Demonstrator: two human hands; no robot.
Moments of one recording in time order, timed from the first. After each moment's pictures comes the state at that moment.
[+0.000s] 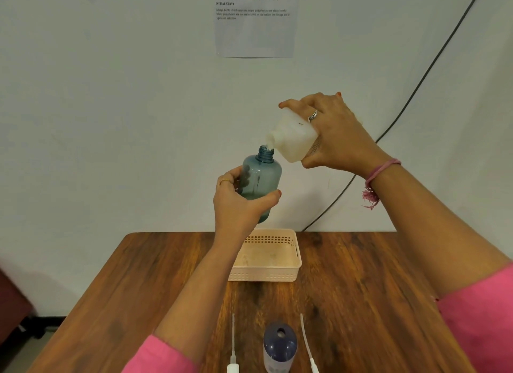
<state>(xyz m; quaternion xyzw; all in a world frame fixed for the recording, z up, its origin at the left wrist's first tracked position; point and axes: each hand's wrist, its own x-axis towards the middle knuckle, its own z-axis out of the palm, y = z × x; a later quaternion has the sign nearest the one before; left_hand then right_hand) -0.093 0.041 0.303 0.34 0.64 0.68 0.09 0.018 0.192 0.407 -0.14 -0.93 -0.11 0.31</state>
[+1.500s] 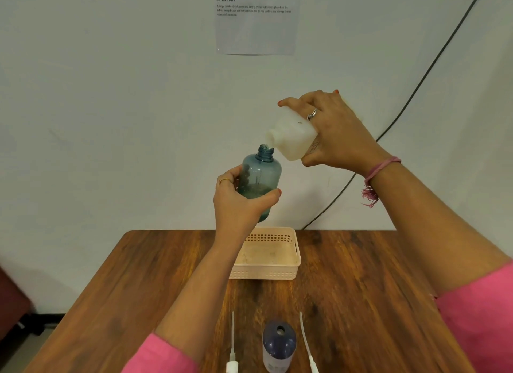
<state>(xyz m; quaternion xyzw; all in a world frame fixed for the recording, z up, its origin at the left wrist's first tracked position) -0.092 0.041 0.301 0.34 0.64 0.68 0.08 0.015 0.198 0.406 -0.13 -0.93 -0.13 0.30</state>
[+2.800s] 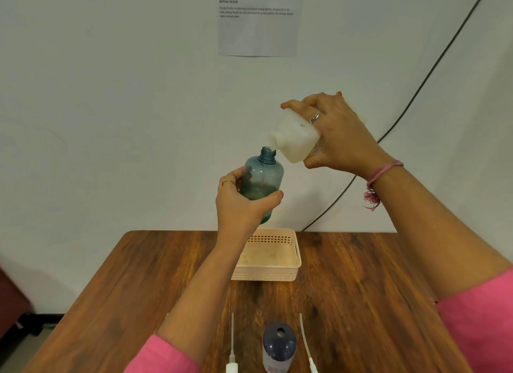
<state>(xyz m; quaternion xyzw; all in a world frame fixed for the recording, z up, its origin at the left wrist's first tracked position) -0.093 0.043 0.299 0.34 0.64 0.69 0.09 0.018 0.194 0.405 -0.13 -0.93 -0.13 0.31</state>
